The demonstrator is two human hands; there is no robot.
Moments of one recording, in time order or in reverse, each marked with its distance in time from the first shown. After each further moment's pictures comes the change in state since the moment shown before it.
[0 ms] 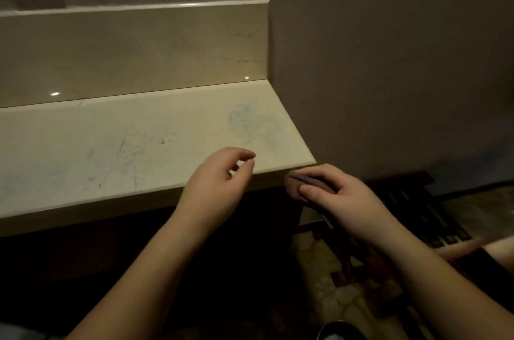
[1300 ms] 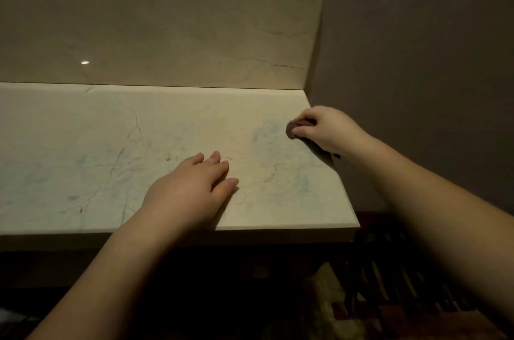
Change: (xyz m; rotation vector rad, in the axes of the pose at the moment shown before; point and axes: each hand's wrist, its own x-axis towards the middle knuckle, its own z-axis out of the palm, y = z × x) left_hand 0.080 -0.064 -0.027 0.574 -0.273 -0.257; right_hand 0.263 0.009 -0.003 -0.740 -0.136 -0.095
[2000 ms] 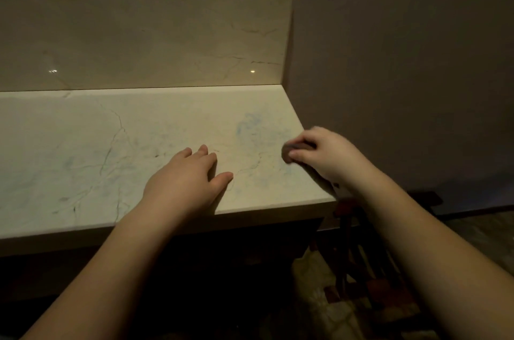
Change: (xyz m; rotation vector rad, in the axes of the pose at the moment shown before) left_hand 0.000 0.005 0.003 0.062 0.015 0.032; right_hand -0.094 -0.013 0.002 0.151 0.008 0.096
